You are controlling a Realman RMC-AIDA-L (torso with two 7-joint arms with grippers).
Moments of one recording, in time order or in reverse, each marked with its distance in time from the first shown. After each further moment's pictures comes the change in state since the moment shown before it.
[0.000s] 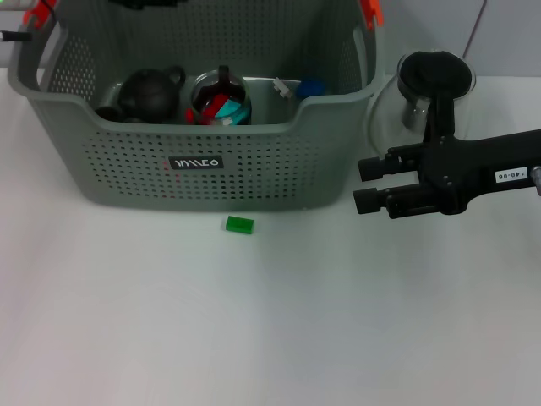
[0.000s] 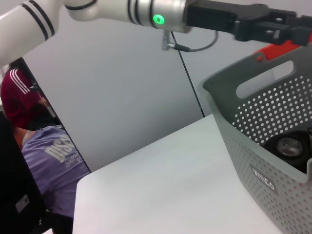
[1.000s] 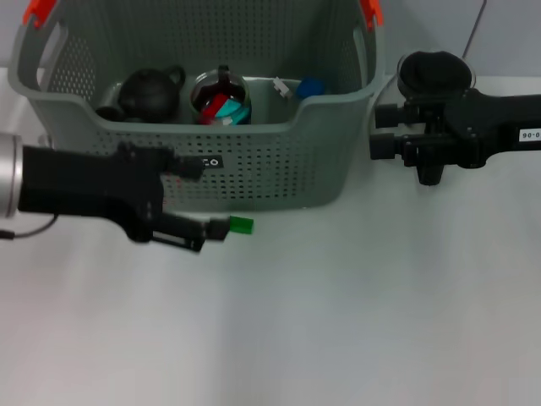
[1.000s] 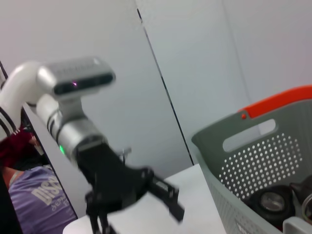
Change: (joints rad) left arm 0.389 -0.168 0.151 -0.399 -0.151 0.548 0.134; right arm -0.014 -0.015 0.063 -0.014 0.097 -0.011 -0.023
